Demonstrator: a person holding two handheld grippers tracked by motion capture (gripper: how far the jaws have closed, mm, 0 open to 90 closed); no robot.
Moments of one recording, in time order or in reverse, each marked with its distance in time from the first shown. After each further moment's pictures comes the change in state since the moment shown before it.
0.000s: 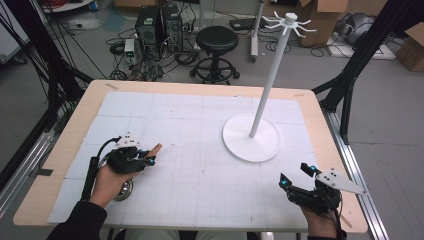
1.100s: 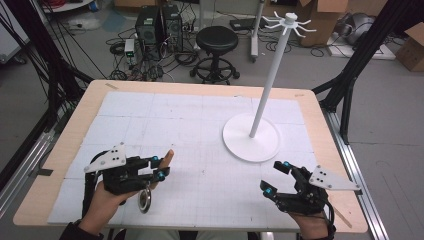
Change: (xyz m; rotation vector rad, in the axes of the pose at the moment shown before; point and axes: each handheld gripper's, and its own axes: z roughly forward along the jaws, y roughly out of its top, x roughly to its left) left arm -0.075 0.017 -0.056 -0.439 -0.427 0.121; right arm 0.036 0.025 0.005 -0.137 0.466 -0.005
